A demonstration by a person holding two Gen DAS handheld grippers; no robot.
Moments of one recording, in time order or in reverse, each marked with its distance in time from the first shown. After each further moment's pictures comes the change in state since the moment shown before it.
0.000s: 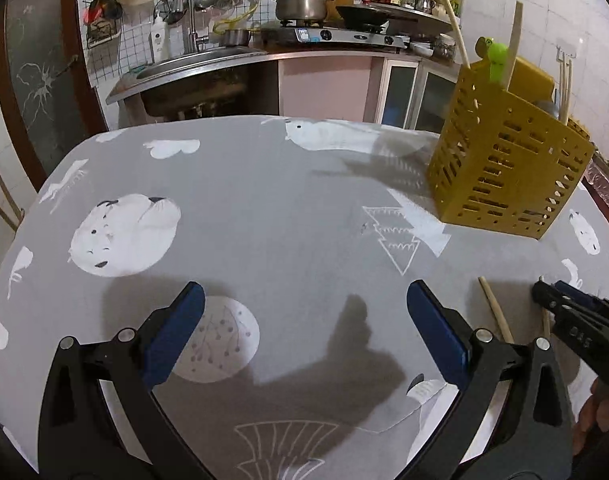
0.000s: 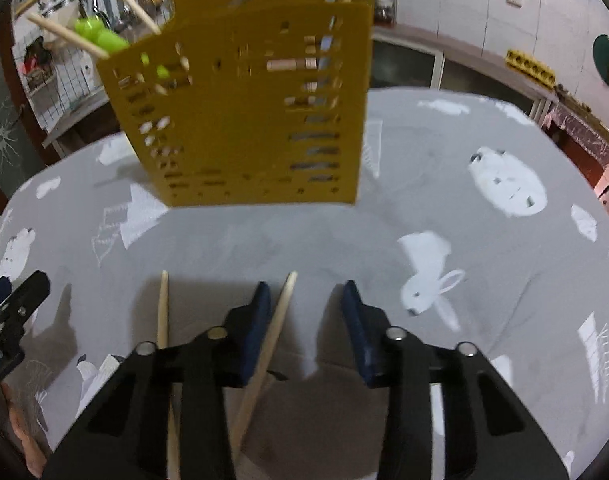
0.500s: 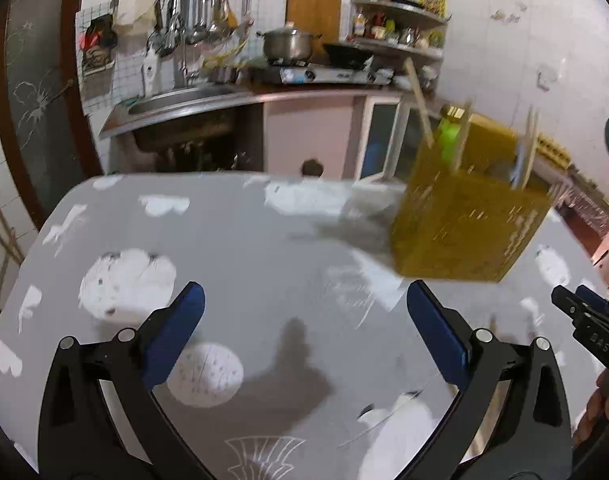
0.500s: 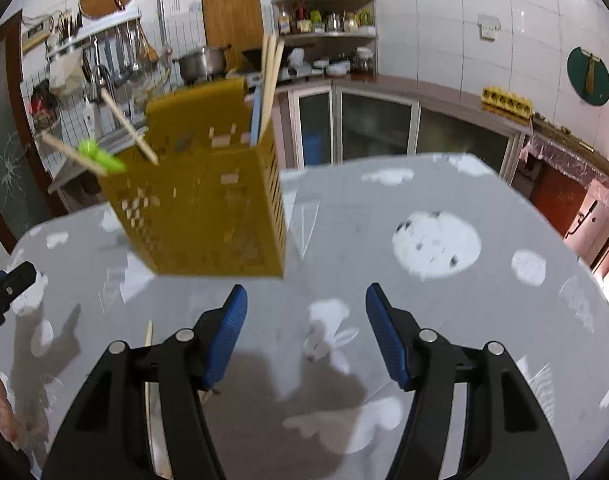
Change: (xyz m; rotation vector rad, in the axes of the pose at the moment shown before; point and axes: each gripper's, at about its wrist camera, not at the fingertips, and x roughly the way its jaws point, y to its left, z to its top) left arm -0.034 -0.004 0.027 0.004 -0.108 -0.045; right arm -0.054 -0.053 0.010 0.024 -0.188 0.011
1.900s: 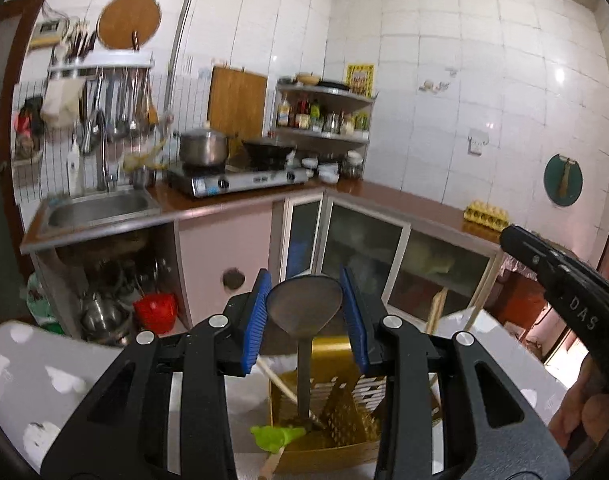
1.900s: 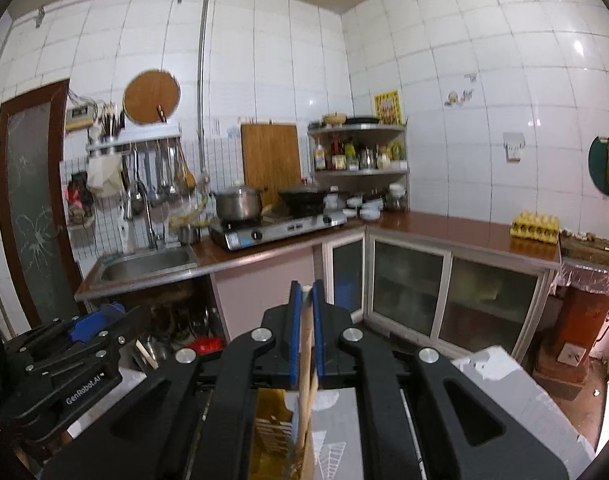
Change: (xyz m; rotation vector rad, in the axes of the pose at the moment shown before) left arm 0.000 -0.117 0.158 0.069 -0.317 -0.247; right arm -0.050 0.002 0.183 -0.056 -0.473 0.127
